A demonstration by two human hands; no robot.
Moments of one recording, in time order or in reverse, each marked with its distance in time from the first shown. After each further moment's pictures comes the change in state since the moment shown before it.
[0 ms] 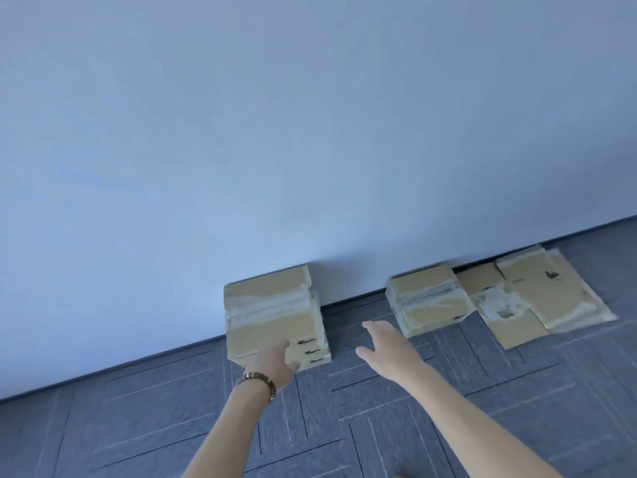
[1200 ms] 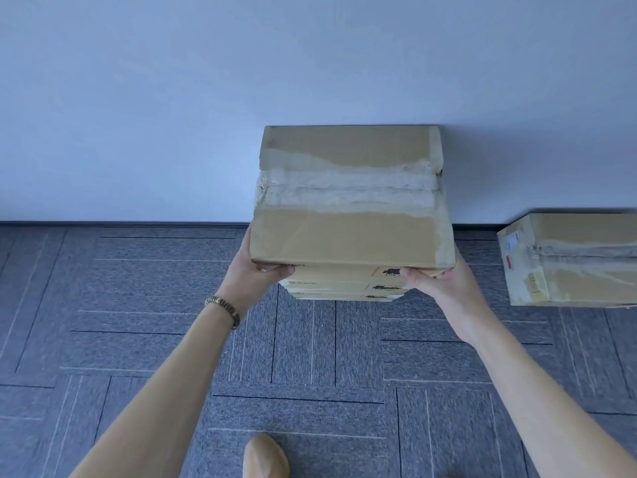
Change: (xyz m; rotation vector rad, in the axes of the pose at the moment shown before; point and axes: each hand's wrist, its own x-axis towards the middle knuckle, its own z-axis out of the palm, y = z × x) left_hand 0.267 -0.266 0.144 -1.053 0.344 0.015; right_hand 0.287 0.044 0.249 0.865 0.009 -0.137
